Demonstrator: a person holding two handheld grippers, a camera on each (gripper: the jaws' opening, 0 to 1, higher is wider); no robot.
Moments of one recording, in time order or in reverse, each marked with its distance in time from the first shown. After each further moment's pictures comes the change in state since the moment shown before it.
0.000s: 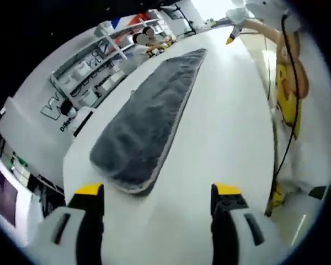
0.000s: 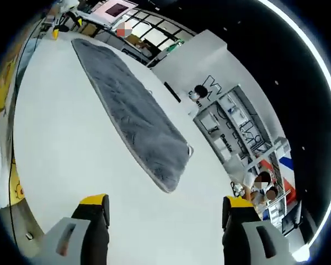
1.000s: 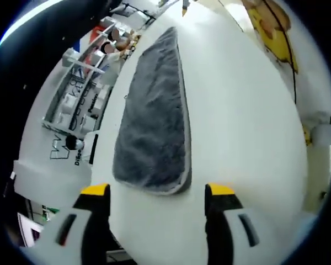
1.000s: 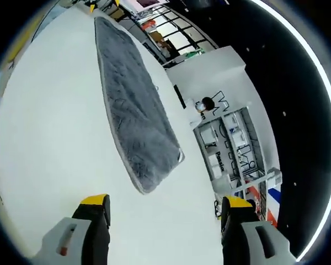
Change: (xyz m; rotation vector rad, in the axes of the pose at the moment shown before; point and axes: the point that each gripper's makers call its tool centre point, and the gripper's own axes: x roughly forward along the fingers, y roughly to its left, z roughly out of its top) left arm 0.012 0.039 -0.007 0.348 0.029 0.061; right arm 0.029 -0.031 -0.001 -0.267 -0.052 -0.036
